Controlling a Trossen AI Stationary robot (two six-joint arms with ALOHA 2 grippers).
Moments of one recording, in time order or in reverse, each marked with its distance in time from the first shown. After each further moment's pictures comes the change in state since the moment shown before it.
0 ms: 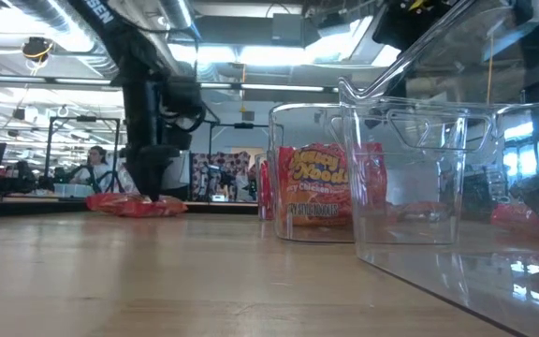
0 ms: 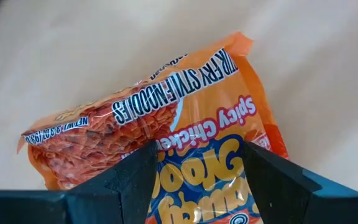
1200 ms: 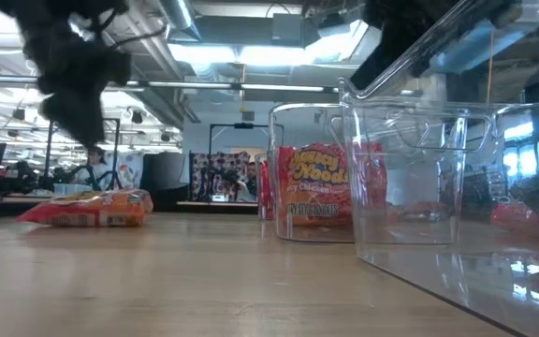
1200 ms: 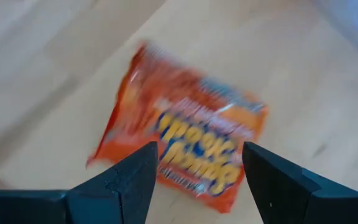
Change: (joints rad) left arm -0.634 -0.666 -0.246 -0.118 -0.053 -0.727; right arm 0.000 0.009 0.002 0.207 -0.035 0.115
